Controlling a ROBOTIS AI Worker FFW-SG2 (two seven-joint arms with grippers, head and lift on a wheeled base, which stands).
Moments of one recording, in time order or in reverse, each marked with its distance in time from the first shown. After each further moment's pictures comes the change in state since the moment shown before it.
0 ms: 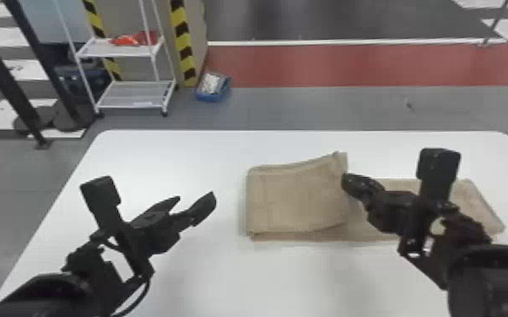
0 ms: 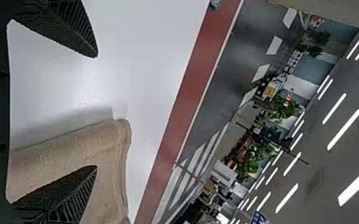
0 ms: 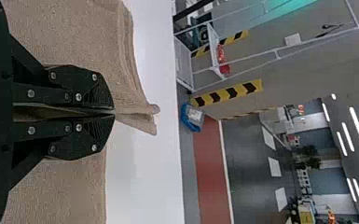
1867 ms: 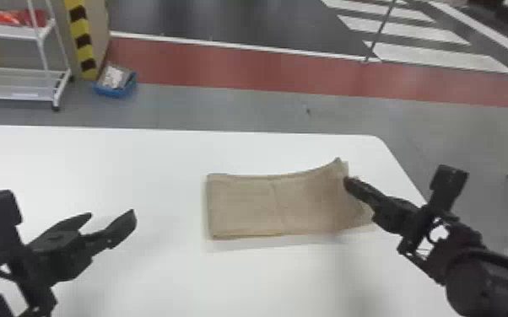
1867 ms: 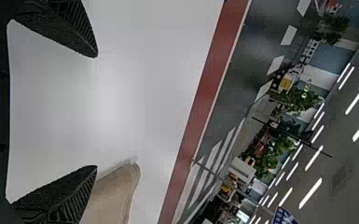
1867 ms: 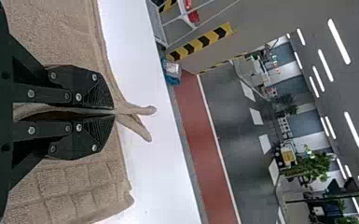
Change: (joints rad) left arm -0.006 -0.003 -0.096 0.011 -0.066 0.003 0.032; right arm 0.031 -0.190 -0.396 0.089 -0.241 -0.016 0.140
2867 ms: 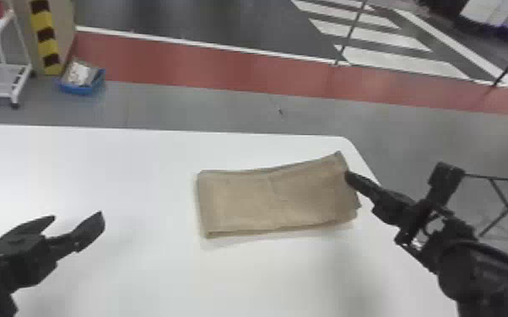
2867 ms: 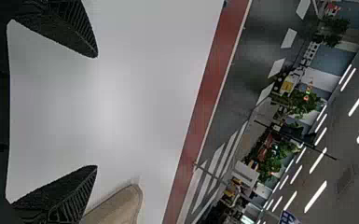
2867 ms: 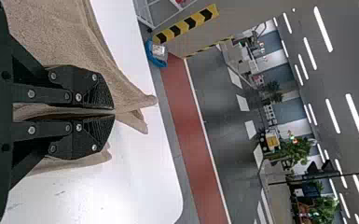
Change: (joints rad) left arm -0.019 -0.009 -0.015 0.013 -0.026 0.006 0.015; right arm -0.031 -0.090 -0.093 0.091 -0.040 -0.043 0.036
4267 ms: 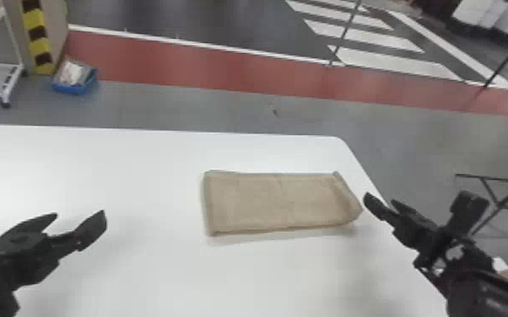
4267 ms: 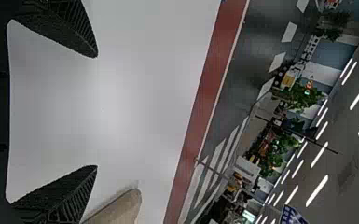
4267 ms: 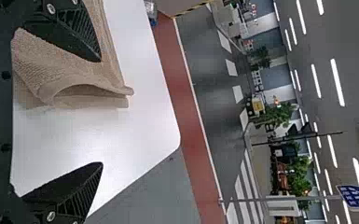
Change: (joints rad) left arm -0.023 0.001 -0.035 0.017 -0.006 -0.012 -0.002; right arm 0.048 0.041 -0.133 0.086 0.095 -0.139 0.038
